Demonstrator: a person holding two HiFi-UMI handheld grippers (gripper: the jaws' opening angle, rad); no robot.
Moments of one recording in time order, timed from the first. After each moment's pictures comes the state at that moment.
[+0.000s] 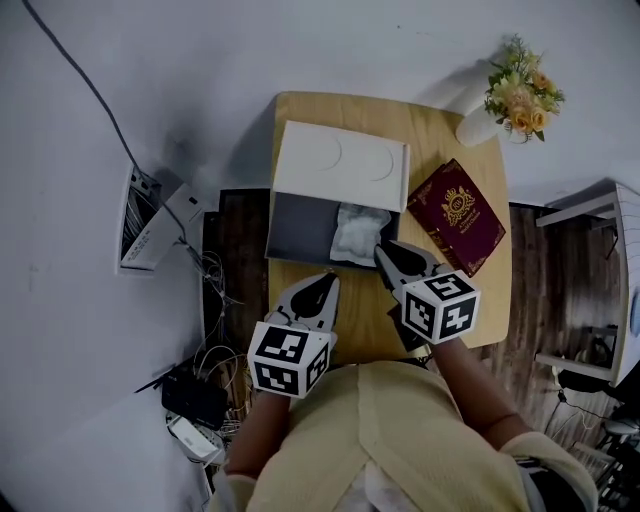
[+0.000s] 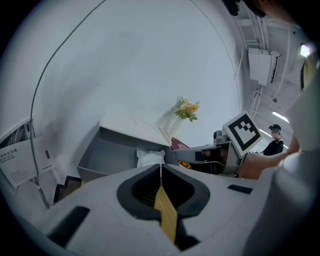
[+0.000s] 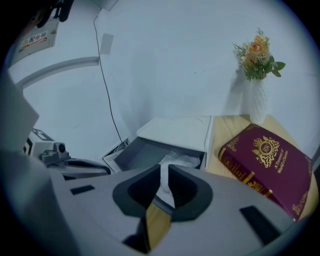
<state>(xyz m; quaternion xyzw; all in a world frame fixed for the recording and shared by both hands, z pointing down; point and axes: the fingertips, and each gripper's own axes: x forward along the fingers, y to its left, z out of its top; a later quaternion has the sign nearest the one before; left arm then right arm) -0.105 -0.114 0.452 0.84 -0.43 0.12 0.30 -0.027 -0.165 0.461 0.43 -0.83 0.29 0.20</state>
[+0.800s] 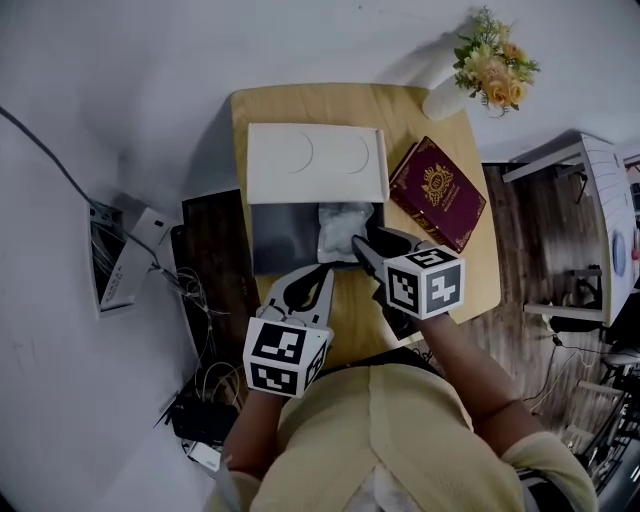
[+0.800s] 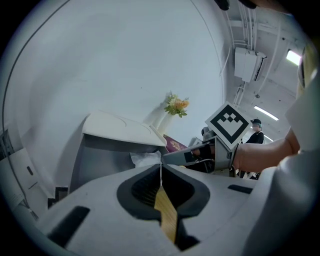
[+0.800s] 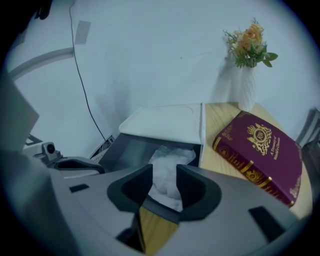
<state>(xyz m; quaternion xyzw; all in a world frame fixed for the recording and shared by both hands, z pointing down) -0.103 -0.137 0.453 0.89 -0.34 0.14 0.28 -0.030 -0.179 0.482 0.49 -0.76 0.35 0.25</state>
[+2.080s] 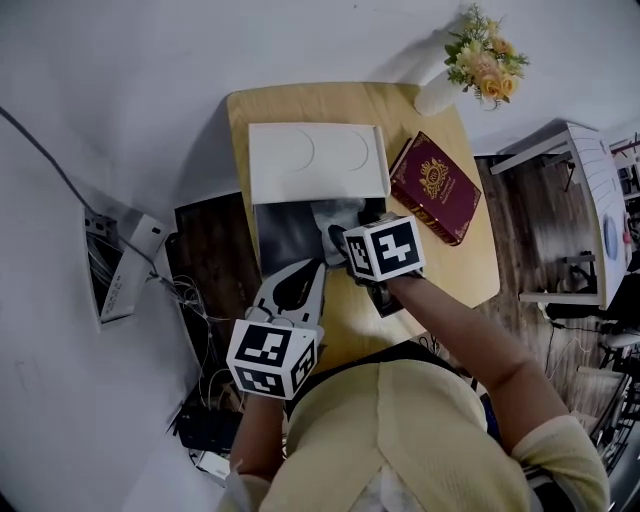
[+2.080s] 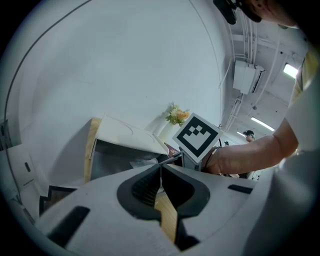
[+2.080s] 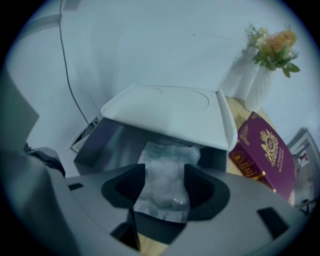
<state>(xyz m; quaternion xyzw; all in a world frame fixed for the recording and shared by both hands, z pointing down) -0.129 -0.145 0.440 0.89 -0.33 0.09 0.29 -0.049 -0.201 0.519 0.51 -0.69 0.35 0.37</state>
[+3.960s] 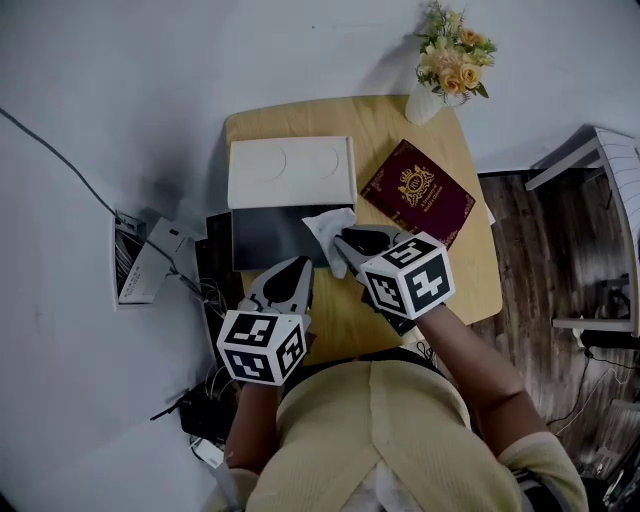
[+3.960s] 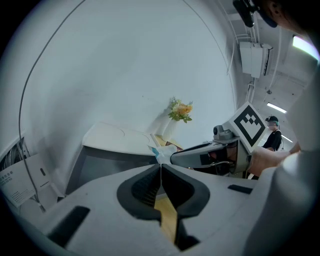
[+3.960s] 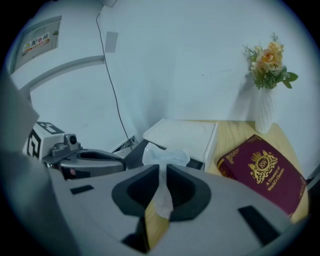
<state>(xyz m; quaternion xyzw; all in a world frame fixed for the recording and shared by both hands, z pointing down) -0.082 -0.135 0.423 0.86 -0.42 0.14 0.27 -0.024 -0.164 0.431 0.38 -0.85 0.29 0.23</state>
